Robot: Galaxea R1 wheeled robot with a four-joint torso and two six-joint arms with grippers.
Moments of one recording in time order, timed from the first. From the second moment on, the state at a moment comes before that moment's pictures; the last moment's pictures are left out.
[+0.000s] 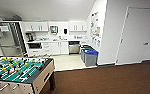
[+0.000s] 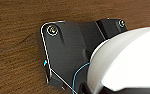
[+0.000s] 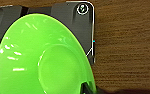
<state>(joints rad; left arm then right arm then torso) 1.54 2.82 -2.84 1.35 -0.45 -1.23 -1.60 2.91 -2.80 -0.70 0.10 0.58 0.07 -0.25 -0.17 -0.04</state>
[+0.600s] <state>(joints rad) 1.55 2.85 -2.87 1.35 -0.45 -1.23 -1.60 2.93 -2.80 -0.71 0.10 0.58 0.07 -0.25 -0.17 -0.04</state>
